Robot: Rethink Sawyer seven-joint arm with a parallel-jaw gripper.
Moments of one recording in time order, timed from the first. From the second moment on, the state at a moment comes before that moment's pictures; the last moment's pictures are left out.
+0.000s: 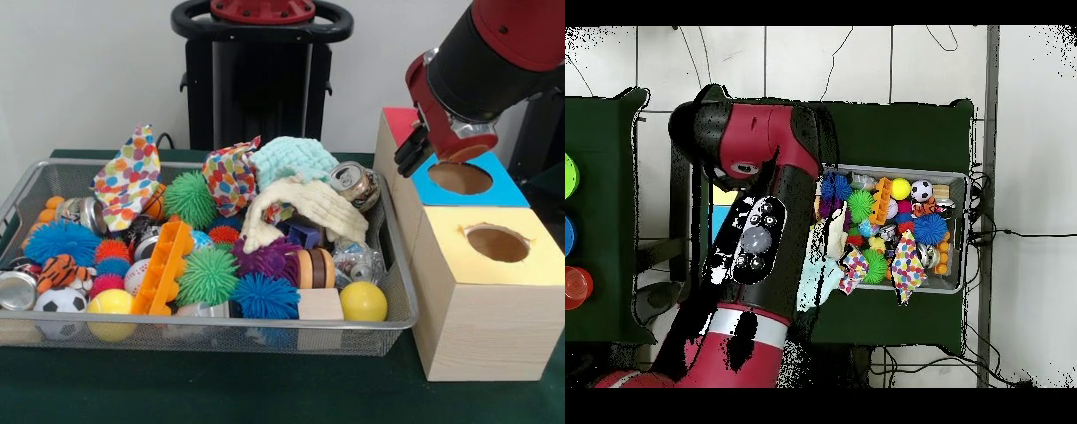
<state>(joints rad) 0.20 -0.24 -0.51 0.88 0.21 1.45 2.88</state>
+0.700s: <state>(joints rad) 0.20 -0.22 -0.51 0.90 0.21 1.38 2.88</state>
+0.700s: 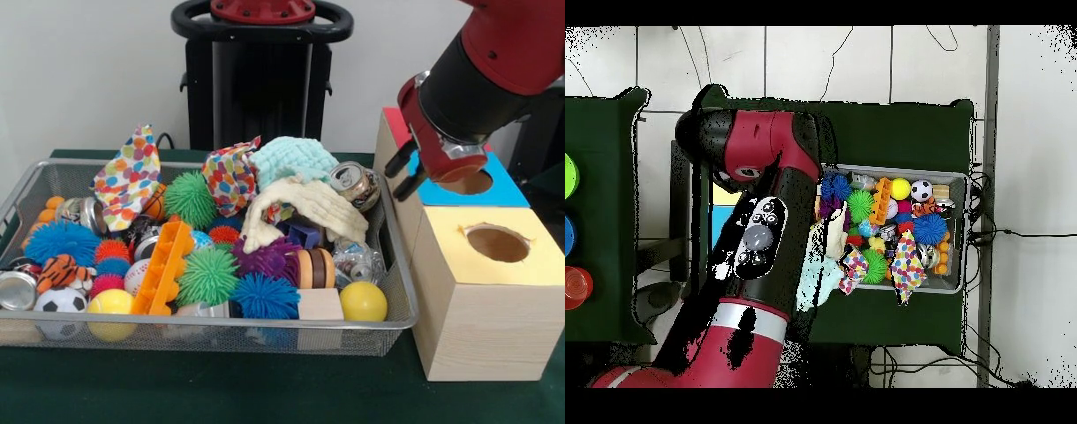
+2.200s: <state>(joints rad) 0.20 -0.15 -0.51 0.92 0.14 1.19 2.88</state>
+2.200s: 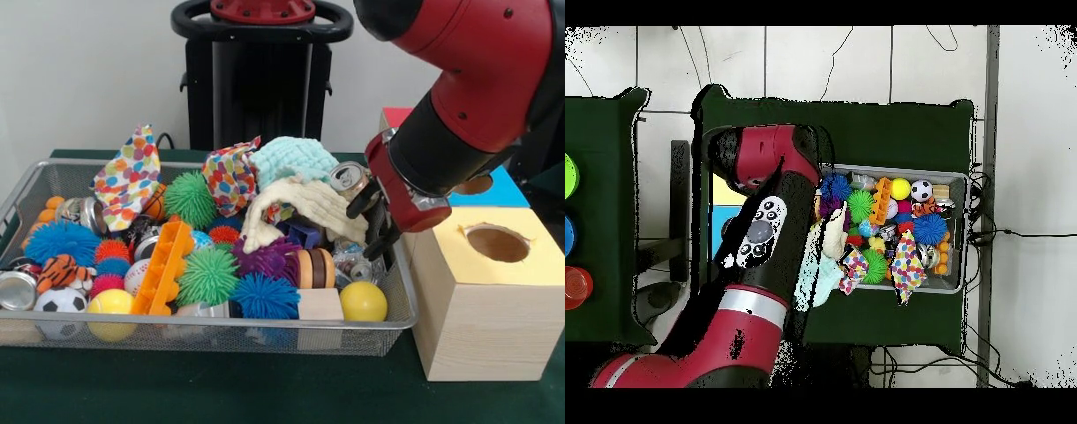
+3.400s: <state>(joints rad) 0.21 -0.10 -0.50 0.97 0.15 1.05 2.88</state>
